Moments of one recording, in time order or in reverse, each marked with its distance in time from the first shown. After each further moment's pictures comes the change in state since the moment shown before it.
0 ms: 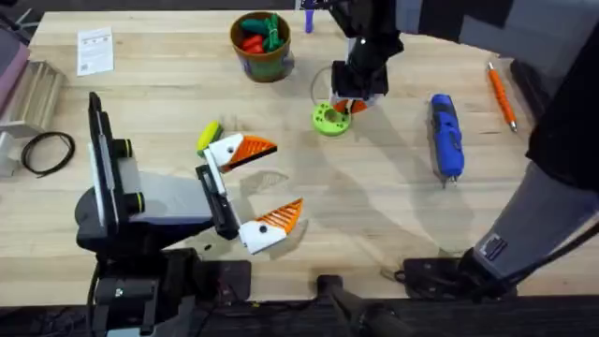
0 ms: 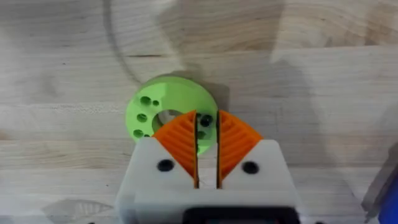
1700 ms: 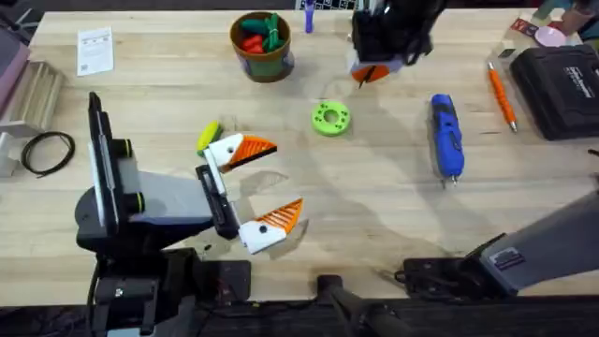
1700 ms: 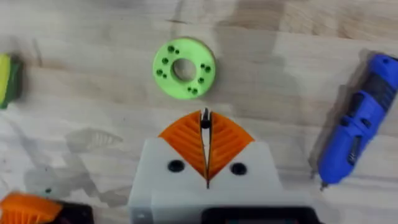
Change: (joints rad) left arm 0.000 0.000 0.000 0.000 0.000 0.000; right arm 0.014 -0.221 0.180 -0.274 0.008 -0.158
